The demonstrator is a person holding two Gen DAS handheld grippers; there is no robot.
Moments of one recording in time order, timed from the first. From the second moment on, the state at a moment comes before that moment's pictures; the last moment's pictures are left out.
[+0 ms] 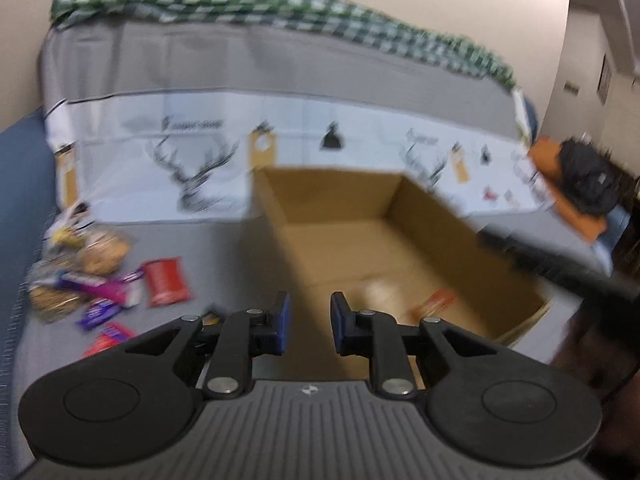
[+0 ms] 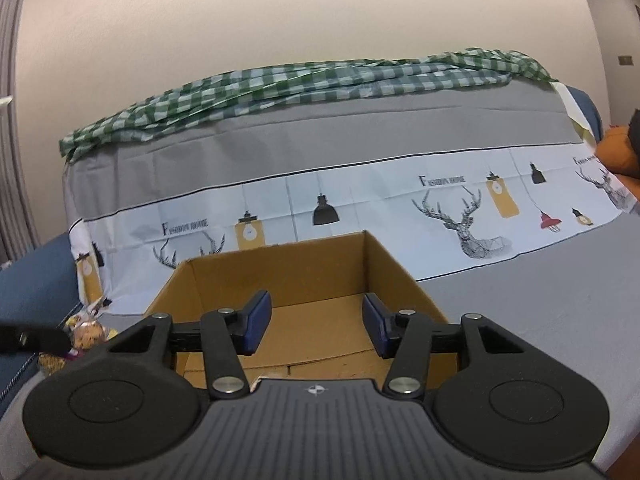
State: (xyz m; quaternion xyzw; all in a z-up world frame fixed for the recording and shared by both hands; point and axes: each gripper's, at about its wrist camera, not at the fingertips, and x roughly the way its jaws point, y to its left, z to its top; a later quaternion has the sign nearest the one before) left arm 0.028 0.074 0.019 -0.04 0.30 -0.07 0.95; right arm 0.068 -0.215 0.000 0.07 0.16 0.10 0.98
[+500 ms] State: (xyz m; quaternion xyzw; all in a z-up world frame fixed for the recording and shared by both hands) left arm 0.027 0.185 -0.022 -0.18 0.29 -0.05 0.94; right arm 0.045 -0.180 -0.004 0.04 0.18 0.16 0.97
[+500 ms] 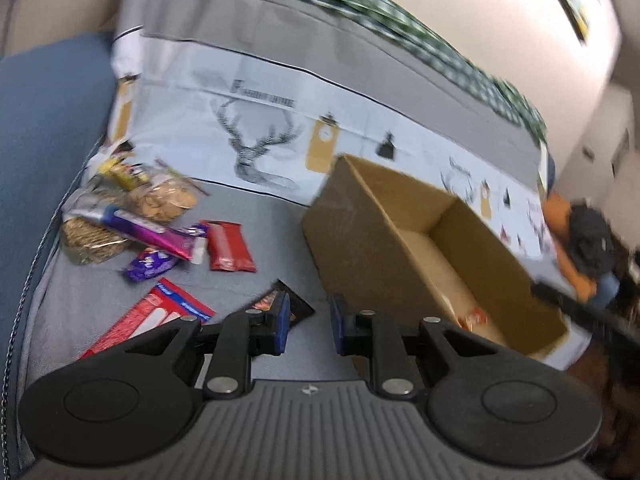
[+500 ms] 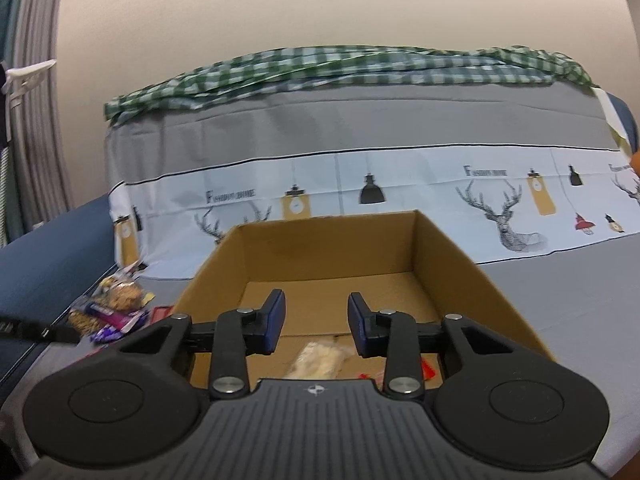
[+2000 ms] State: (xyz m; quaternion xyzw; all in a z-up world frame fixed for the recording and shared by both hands) left arm 0.021 0.282 -0.054 -0.38 0.31 0.07 0.87; right arm 0.126 0.076 -0.085 -0.02 0.47 0.12 0.88
